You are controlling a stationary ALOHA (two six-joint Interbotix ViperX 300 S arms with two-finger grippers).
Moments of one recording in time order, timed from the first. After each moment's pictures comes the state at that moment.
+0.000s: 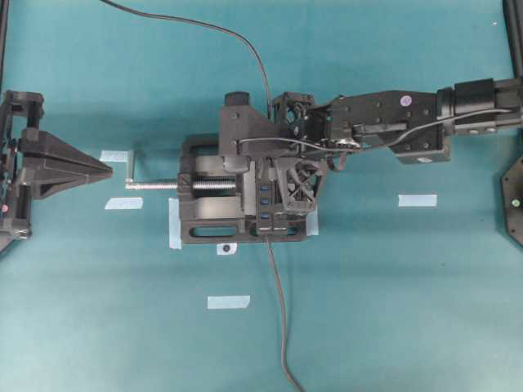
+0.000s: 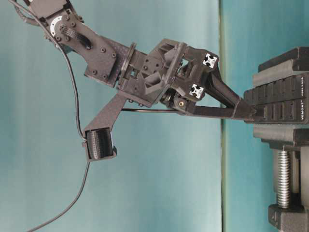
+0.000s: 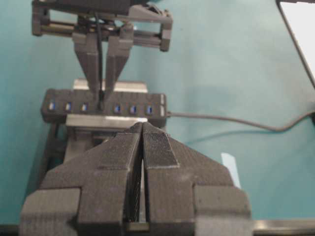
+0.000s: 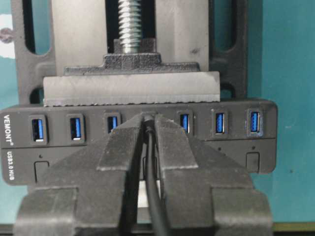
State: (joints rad) left arm -0.01 -0.92 1.10 0.01 0.08 -0.08; right arm -0.09 0.18 0.32 -0.02 0.65 -0.09
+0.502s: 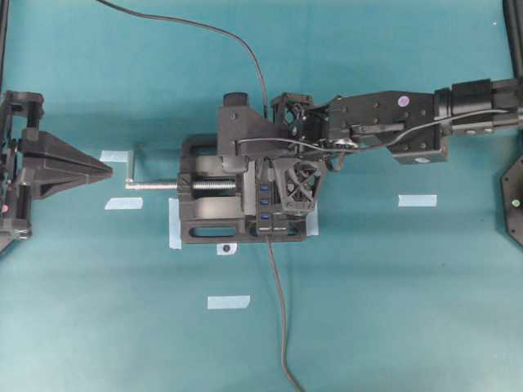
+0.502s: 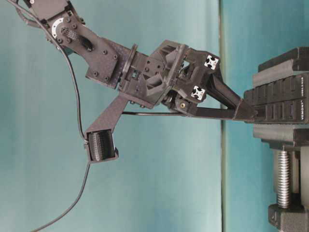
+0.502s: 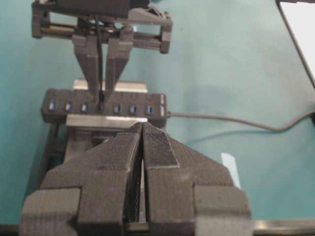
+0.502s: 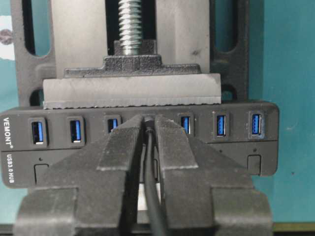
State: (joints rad) left arm -0.01 -0.92 1.10 0.01 0.08 -0.08; right arm -0.09 0.19 0.31 -0.02 0.66 -0.09
